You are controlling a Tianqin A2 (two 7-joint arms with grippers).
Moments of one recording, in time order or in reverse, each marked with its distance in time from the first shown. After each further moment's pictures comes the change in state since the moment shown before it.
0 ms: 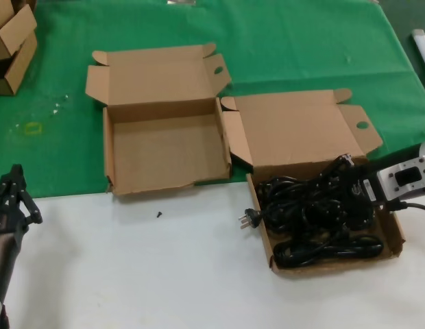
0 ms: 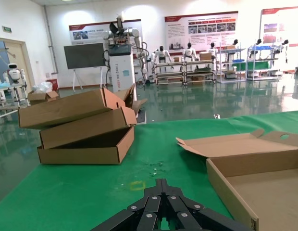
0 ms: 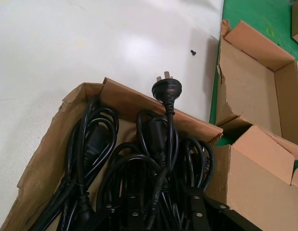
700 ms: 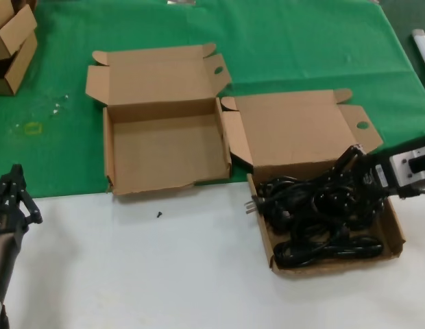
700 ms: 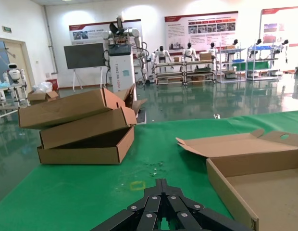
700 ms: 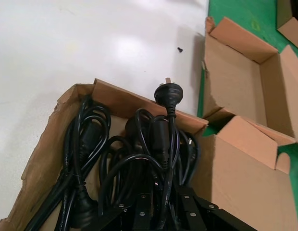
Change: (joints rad) left arm 0.000 0.000 0.000 0.000 0.000 0.000 0.000; right arm 0.011 0.040 0.024 0.040 -0.003 -0.031 0.077
